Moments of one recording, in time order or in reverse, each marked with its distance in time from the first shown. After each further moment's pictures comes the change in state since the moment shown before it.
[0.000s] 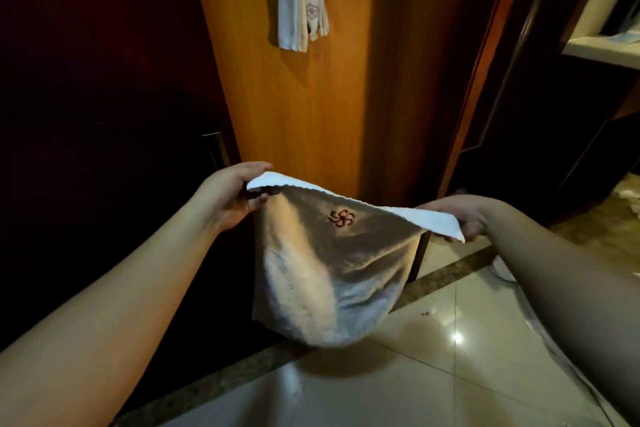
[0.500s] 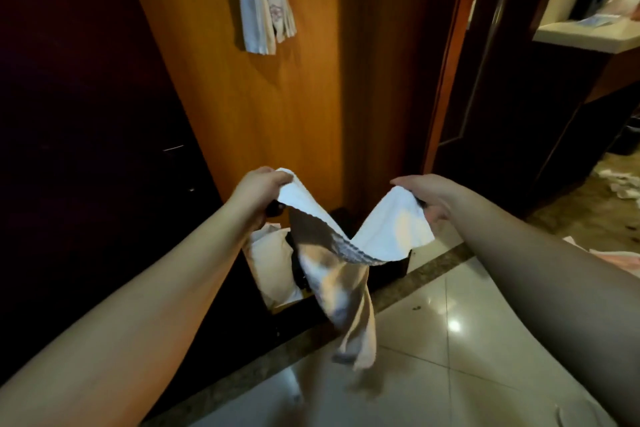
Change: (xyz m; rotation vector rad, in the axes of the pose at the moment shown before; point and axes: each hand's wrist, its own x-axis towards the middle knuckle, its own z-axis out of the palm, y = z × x) left_hand 0.032 -0.018 0.094 0.473 0.030 0.017; right_hand 0.017 -0.017 -0.012 0.237 0.244 -0.154
